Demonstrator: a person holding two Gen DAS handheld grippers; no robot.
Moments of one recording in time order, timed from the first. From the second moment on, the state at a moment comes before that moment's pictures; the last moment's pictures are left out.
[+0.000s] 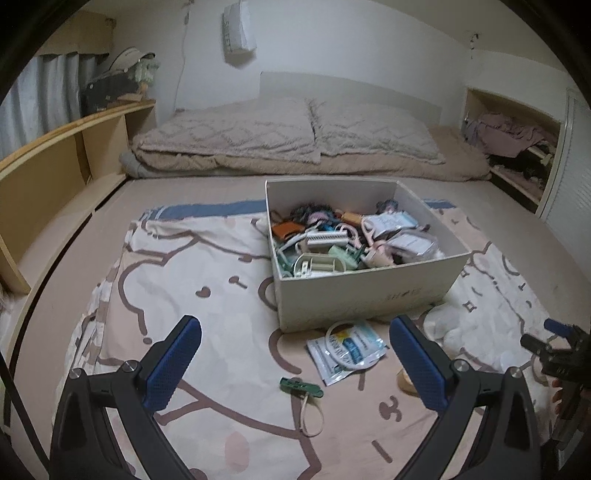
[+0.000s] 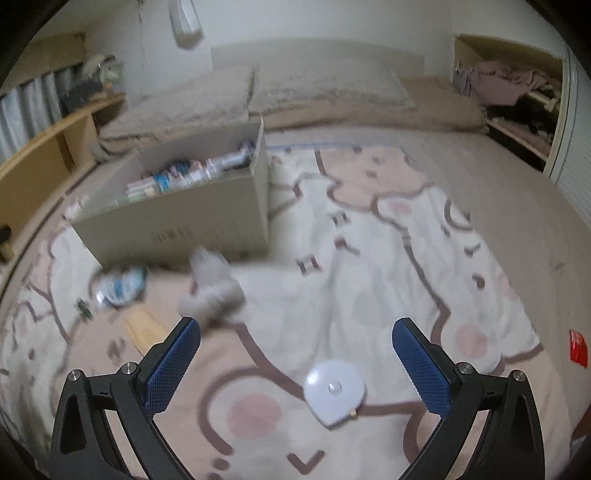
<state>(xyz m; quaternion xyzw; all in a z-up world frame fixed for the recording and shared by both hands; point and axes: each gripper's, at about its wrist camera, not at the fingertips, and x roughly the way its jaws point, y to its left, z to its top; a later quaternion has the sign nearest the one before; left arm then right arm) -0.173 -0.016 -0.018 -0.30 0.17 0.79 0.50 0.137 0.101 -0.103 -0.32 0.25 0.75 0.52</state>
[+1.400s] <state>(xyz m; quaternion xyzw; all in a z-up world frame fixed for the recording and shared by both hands) -0.201 0.040 -0.142 -0.47 0.25 0.75 0.39 0.154 0.096 -0.194 -0.38 0.24 0.72 0.53</state>
